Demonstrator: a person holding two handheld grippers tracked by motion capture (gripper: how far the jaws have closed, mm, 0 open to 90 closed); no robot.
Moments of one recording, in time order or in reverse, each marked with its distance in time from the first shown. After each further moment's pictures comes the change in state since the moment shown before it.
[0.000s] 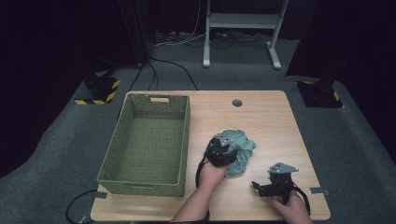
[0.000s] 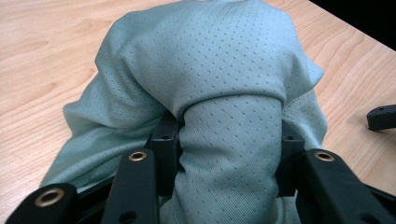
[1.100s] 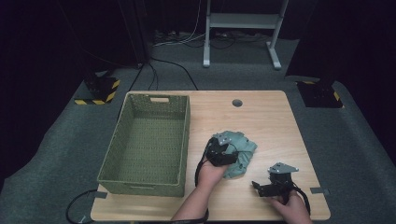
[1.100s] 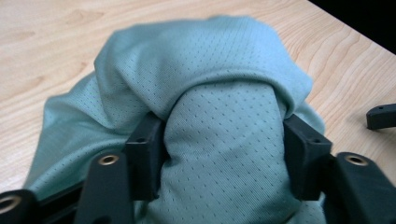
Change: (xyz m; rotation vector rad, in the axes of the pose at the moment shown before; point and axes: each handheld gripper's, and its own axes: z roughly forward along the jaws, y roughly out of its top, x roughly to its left) left arm 0.007 0.000 0.001 -0.019 -0.033 -0.012; right arm 0.000 0.000 0.000 0.000 0.000 -0.001
